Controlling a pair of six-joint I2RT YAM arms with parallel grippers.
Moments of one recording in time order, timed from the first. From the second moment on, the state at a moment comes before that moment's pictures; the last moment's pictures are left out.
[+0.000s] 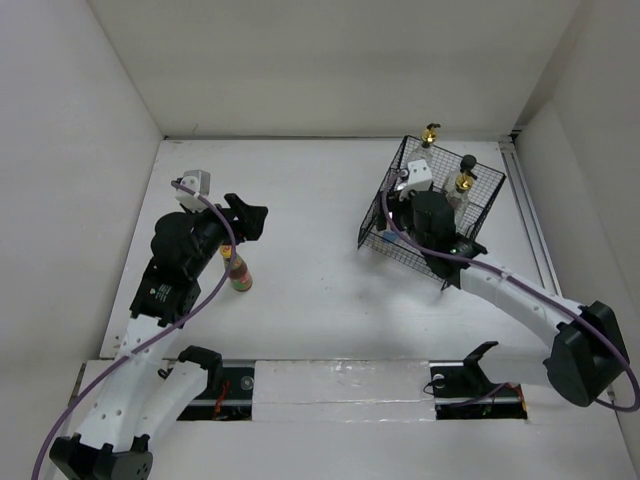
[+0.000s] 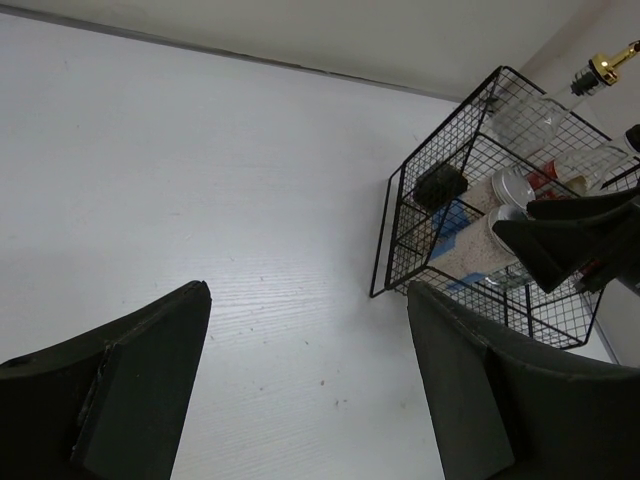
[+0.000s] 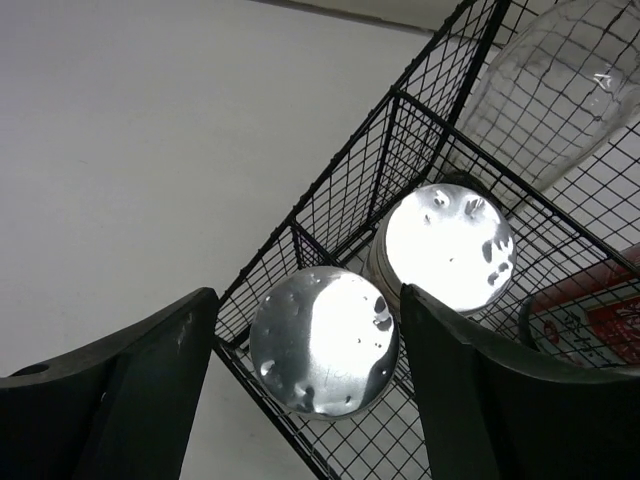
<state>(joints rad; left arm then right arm) -0.29 0.72 0.82 -0.25 0.10 -0.45 0.59 1.24 0.84 0.13 0.31 0.10</state>
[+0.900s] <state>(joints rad) -0.29 0.52 0.82 -0.31 -0.35 -0.56 1.07 1.77 1.28 0.11 -0.26 -0.06</state>
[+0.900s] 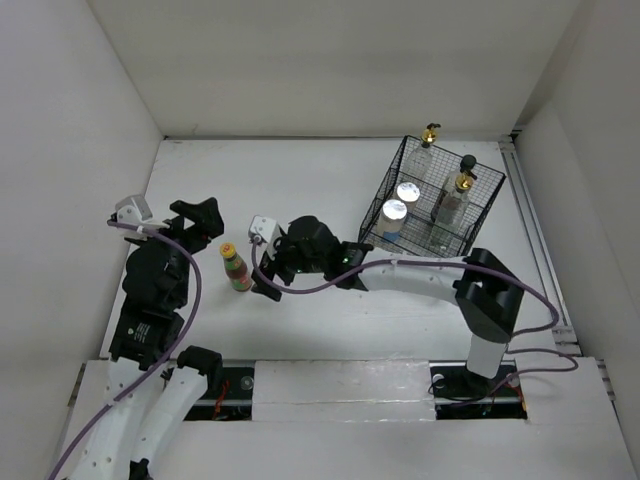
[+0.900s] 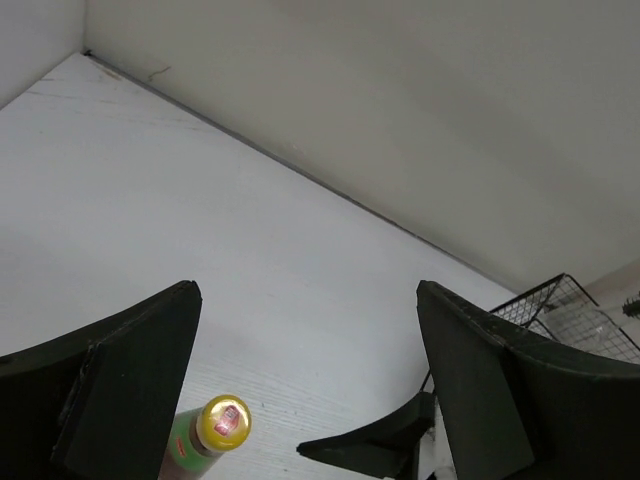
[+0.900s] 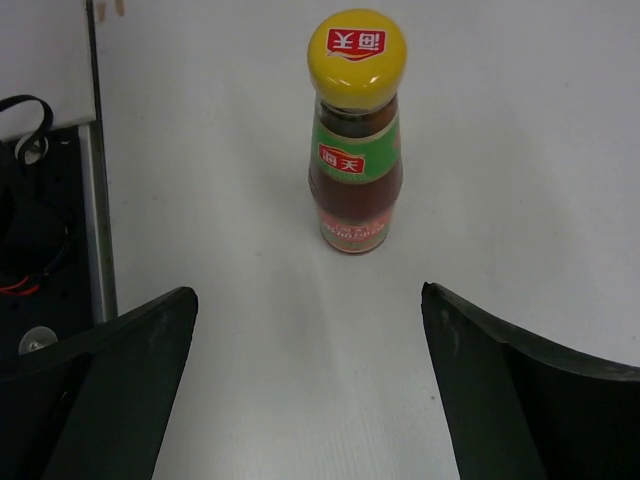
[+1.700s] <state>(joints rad) -0.29 0.45 0.82 -0.35 -0.50 -0.61 1.08 2.11 1.61 0.31 -0.23 0.00</state>
